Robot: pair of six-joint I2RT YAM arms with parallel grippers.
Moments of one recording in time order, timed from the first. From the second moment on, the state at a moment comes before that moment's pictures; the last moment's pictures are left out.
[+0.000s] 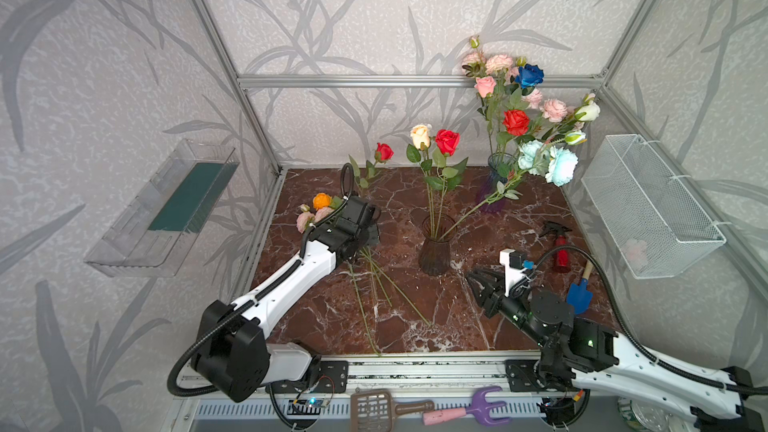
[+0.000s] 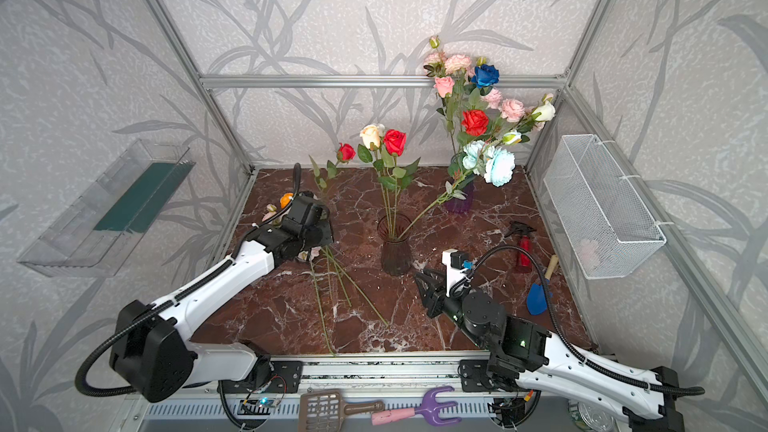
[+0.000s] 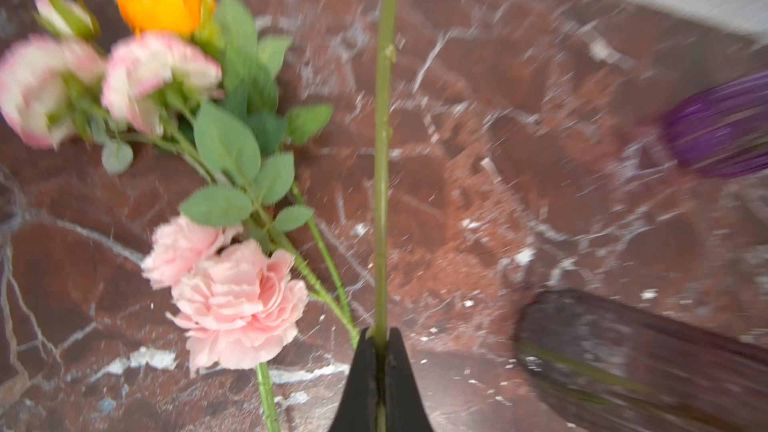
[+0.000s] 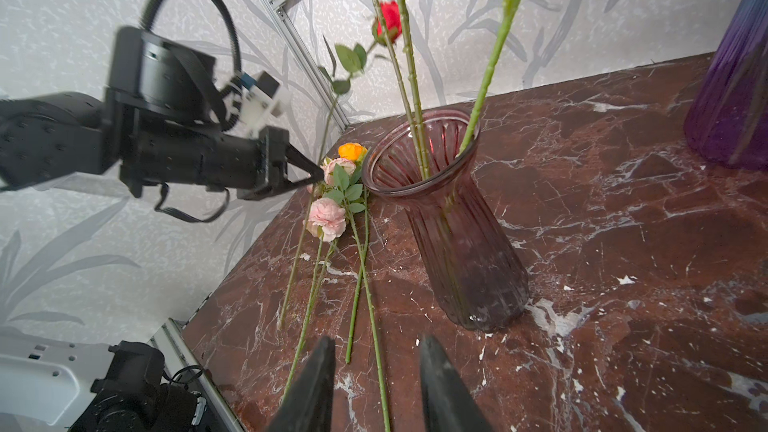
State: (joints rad) left arm -0.48 1.31 1.06 -0.57 -0.23 -0.58; right arm 1.15 0.49 0.45 -0.16 0.45 0.59
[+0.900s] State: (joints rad) left arm -0.48 0.90 0.83 0.07 0.11 -0.45; right arm 1.15 0.65 0.74 -0.24 0.50 0.45
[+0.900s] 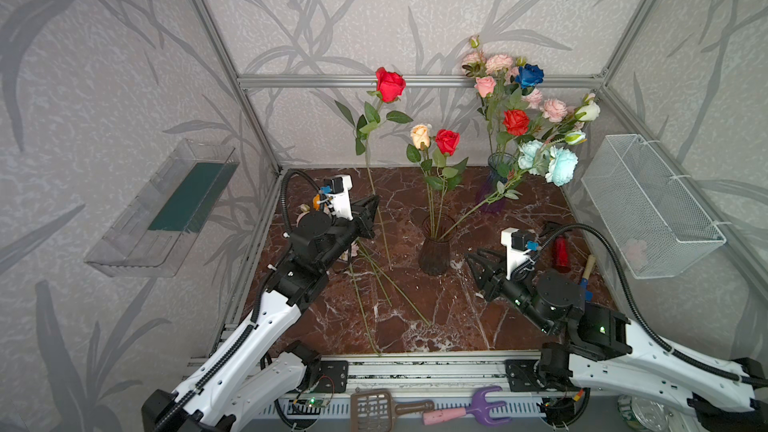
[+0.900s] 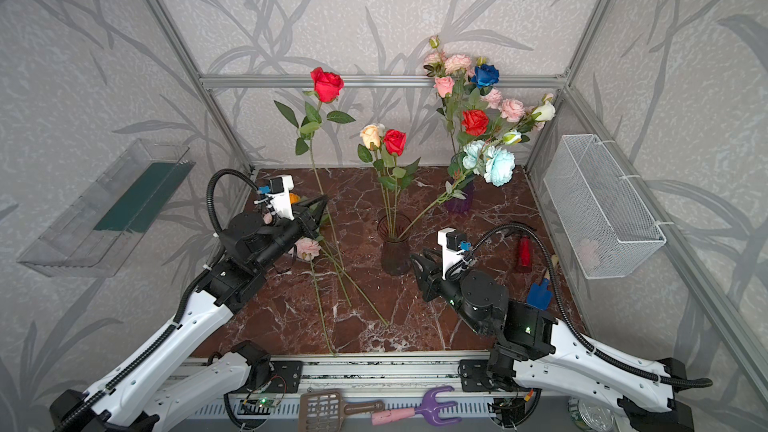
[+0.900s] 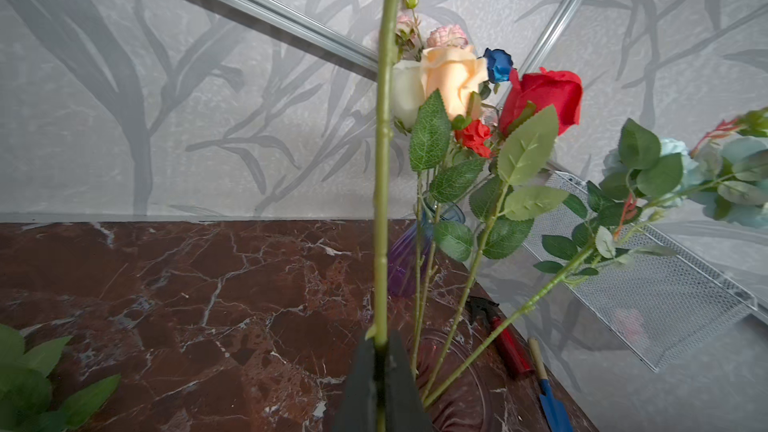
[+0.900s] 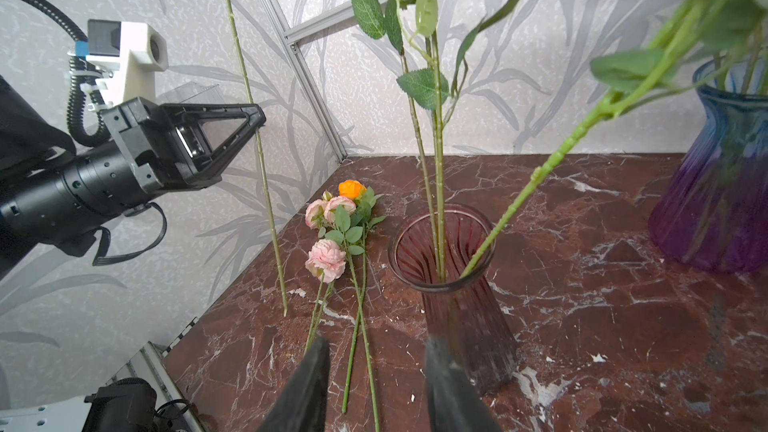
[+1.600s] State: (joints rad) left arm -0.55 0.95 0.81 0.24 0.37 -0.51; right arm 1.15 0.93 1.08 -0.14 0.35 0.21
